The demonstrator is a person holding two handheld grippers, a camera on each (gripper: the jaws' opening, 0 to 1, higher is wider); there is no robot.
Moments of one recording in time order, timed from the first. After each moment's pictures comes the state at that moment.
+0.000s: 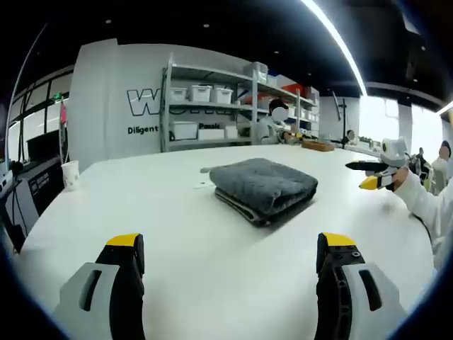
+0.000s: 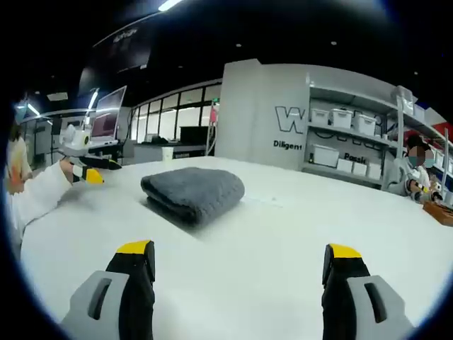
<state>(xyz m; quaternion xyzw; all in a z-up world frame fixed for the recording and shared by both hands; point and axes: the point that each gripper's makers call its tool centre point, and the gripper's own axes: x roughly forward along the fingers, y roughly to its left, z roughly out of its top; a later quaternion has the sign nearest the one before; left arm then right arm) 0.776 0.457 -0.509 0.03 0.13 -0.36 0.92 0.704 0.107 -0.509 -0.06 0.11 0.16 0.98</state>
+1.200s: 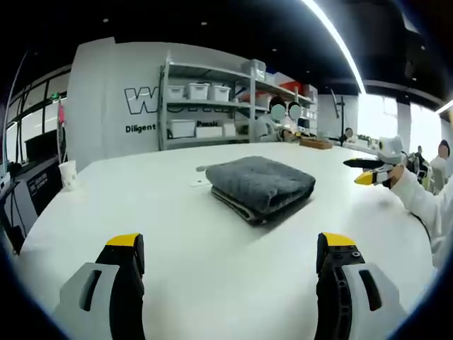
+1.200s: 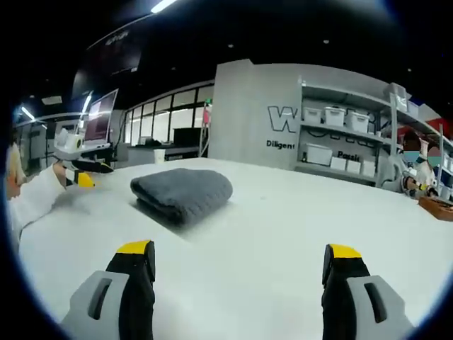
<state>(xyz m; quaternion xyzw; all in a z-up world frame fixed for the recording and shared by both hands) 0.774 0.451 -0.509 0.04 0.13 -0.36 0.92 0.711 0.081 -0.506 -0.06 0.10 0.14 0.98</state>
